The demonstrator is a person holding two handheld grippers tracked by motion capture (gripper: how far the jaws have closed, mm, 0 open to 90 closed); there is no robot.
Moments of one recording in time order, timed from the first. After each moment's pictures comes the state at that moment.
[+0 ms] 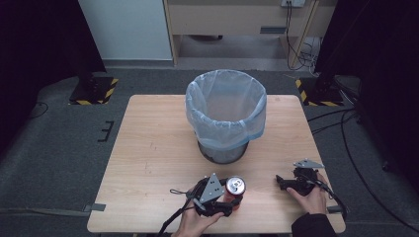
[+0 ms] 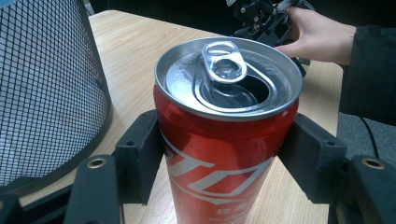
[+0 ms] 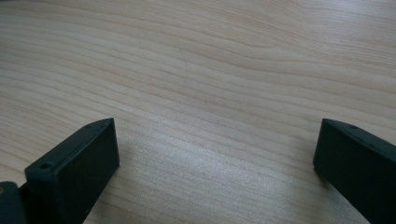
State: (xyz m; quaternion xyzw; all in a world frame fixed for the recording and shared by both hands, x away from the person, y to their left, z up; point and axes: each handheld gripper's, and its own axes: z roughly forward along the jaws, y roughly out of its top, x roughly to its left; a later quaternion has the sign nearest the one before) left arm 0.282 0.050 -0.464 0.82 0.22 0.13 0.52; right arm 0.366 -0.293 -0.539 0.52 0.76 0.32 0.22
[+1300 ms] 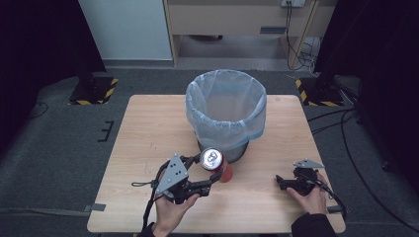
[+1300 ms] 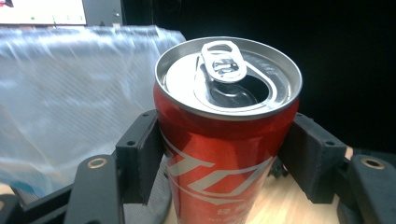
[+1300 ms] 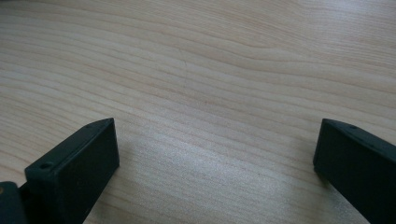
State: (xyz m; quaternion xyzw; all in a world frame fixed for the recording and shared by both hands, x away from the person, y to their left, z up) left arm 0.284 0.112 -0.380 0.70 0.24 0.21 0.64; right arm 0.366 -0.293 -0.539 0.53 0.76 0.32 0.22
